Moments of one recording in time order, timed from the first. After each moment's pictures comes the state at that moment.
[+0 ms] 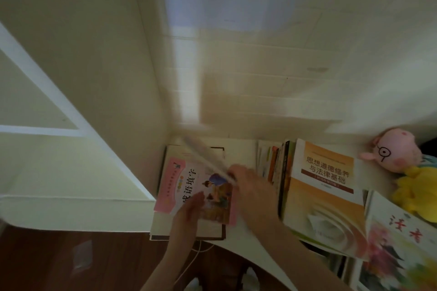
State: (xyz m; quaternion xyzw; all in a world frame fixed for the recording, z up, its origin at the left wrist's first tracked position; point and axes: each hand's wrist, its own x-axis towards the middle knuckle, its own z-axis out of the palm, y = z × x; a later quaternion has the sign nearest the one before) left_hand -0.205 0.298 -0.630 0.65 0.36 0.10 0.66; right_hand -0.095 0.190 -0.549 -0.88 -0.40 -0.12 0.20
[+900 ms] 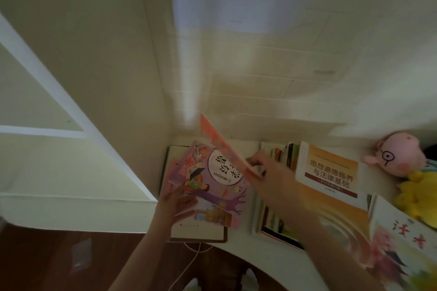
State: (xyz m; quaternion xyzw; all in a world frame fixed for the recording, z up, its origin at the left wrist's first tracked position) left_hand -0.196 0.353 -0.617 0.45 0.46 0.02 0.77; right_hand -0.059 0.179 -0.504 -0.91 -0.28 0.11 0.30
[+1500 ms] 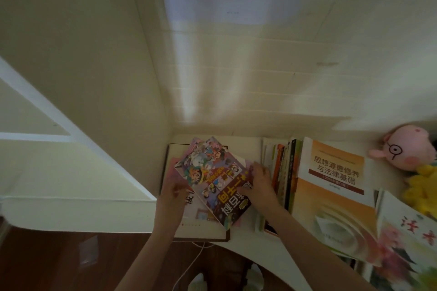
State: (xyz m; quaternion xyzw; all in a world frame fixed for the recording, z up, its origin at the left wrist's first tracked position) left_hand -0.186 0.354 -0.621 0.68 0.44 0.07 0.58; right_hand -0.043 0.191 -0.620 -0.91 -0.09 0.28 0.29
